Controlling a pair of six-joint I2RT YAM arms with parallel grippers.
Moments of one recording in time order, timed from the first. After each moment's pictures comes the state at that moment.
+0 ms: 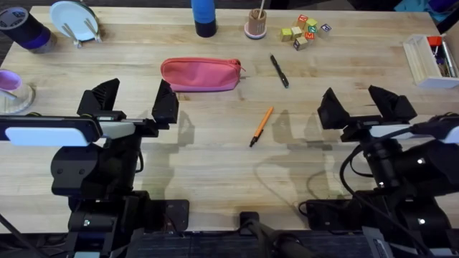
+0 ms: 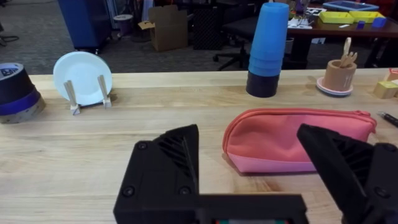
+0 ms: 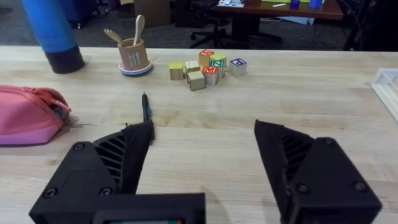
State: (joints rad) left arm 0.00 0.00 0.01 -0.02 0.00 0.00; right arm 0.00 0.00 0.01 -0.09 -0.03 0.00
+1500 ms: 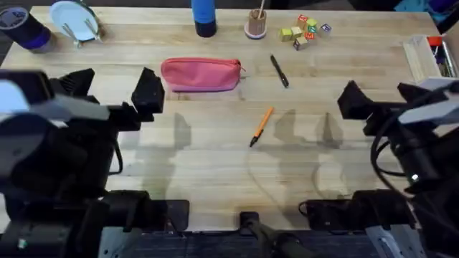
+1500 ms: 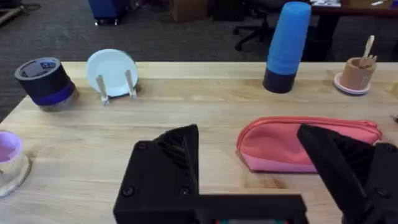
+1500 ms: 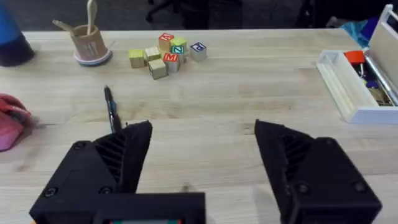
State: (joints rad) left arm 0.00 0.19 0.35 -0.30 -0.08 0.01; right arm 0.00 0.21 0.30 -0.34 0.13 -0.02
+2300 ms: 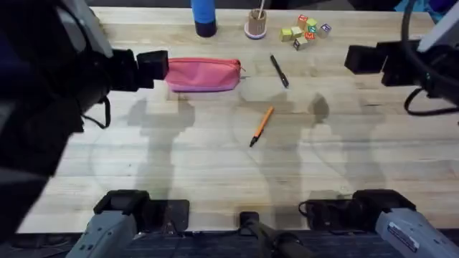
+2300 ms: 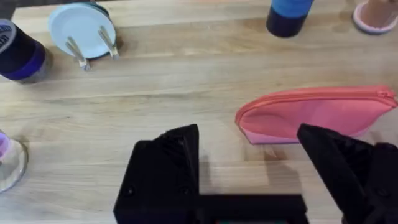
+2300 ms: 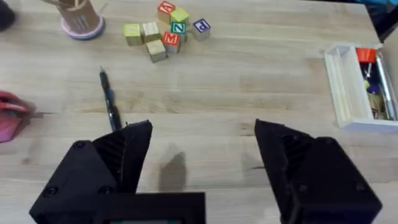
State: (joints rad) left arm 0.00 0.81 0.77 -0.51 -0.05 0.05; right arm 0.00 0.85 0.84 -0.55 0.12 -0.07
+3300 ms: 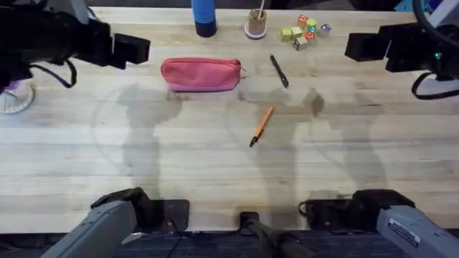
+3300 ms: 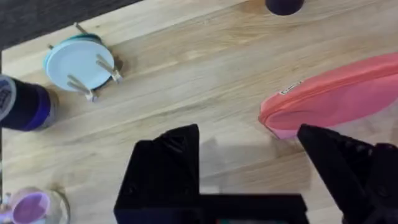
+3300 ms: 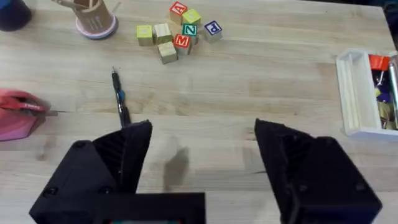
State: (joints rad) left arm 0.25 1.12 1.04 -0.65 0.25 0.44; right arm 0.00 0.95 0.97 -0.62 0.08 -0.07
